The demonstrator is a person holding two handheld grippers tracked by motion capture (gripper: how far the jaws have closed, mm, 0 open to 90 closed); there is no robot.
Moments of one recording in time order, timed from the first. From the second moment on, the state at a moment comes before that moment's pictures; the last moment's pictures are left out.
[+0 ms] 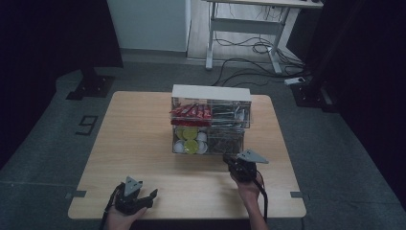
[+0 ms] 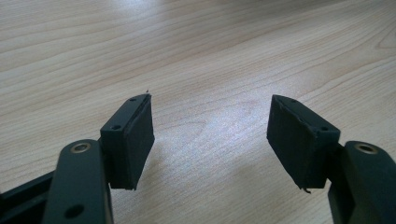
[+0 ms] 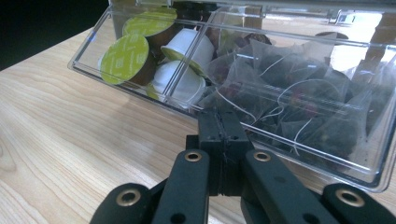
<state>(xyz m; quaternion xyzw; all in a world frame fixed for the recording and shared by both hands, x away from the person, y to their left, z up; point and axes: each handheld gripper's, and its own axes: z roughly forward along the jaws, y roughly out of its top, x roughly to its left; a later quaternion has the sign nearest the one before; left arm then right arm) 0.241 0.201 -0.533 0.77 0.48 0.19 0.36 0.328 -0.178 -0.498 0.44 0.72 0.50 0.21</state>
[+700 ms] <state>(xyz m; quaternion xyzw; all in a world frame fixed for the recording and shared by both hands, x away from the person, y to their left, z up) 0.242 0.200 -0.535 0.78 0.48 0.19 0.36 0.333 -0.179 -0.513 0.45 0.72 0.49 0.20</state>
